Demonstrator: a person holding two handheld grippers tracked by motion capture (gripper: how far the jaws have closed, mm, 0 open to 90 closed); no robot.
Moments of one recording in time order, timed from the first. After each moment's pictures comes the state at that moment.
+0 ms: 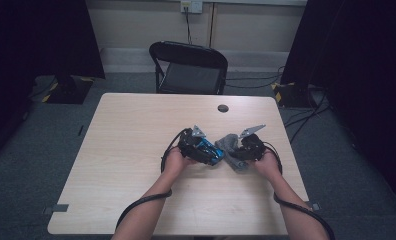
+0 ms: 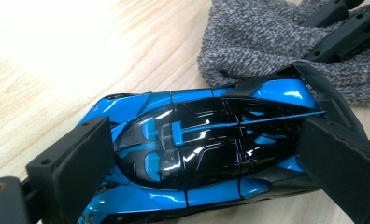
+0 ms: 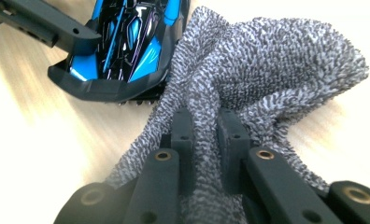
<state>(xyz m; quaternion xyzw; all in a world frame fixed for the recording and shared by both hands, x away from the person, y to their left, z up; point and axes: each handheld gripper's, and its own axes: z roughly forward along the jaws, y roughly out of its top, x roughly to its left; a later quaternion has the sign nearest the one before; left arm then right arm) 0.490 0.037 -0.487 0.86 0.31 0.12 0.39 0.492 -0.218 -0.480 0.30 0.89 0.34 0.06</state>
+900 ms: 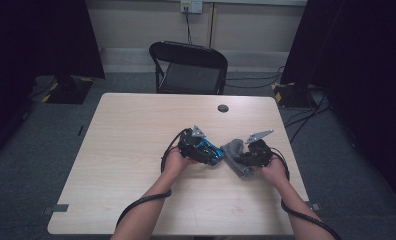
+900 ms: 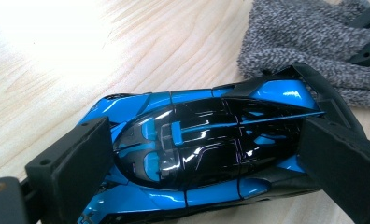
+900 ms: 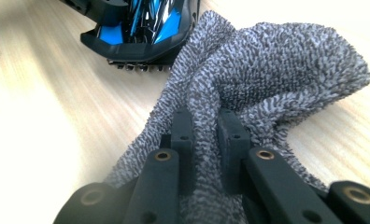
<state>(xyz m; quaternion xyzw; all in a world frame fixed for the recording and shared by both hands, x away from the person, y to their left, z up) 0.490 0.037 -0.487 0.86 0.31 0.12 0.39 0.469 -0.237 -0.478 0.31 0.88 0.35 0.05</state>
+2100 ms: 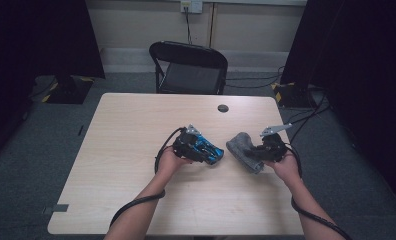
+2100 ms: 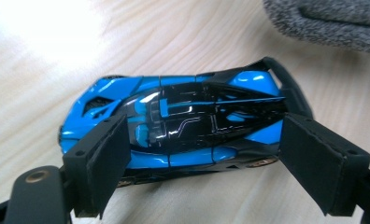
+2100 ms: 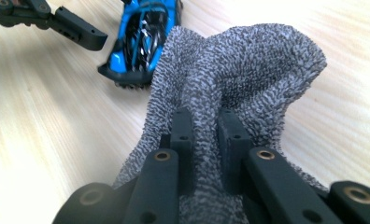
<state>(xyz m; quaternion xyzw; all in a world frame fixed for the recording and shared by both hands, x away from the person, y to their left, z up) 0.479 0.055 -0.466 0.86 0.32 0.08 0.39 0.464 -0.265 -0.438 0.34 0.86 0.39 0.06</state>
